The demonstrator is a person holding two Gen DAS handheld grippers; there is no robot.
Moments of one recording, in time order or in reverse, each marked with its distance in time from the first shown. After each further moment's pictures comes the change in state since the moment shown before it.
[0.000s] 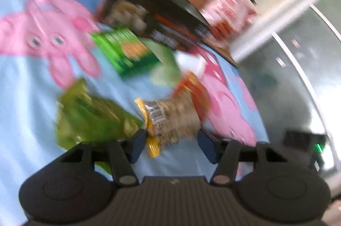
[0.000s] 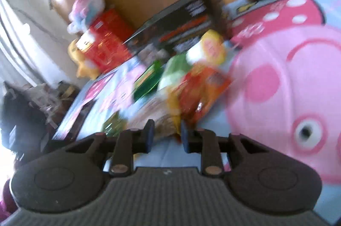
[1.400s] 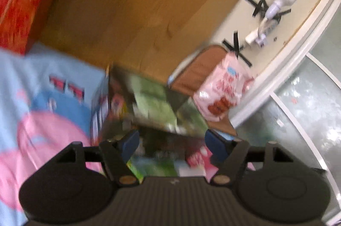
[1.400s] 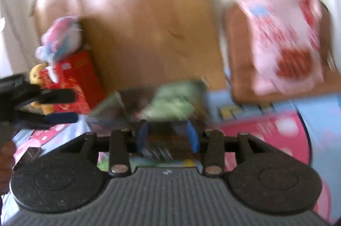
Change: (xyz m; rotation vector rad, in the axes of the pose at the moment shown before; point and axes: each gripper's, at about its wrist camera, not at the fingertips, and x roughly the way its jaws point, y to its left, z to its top) left arm -0.008 -0.002 0.111 0.056 -0.249 -0.036; right arm 0.031 0.014 0.085 -0.213 -0.283 -0.310
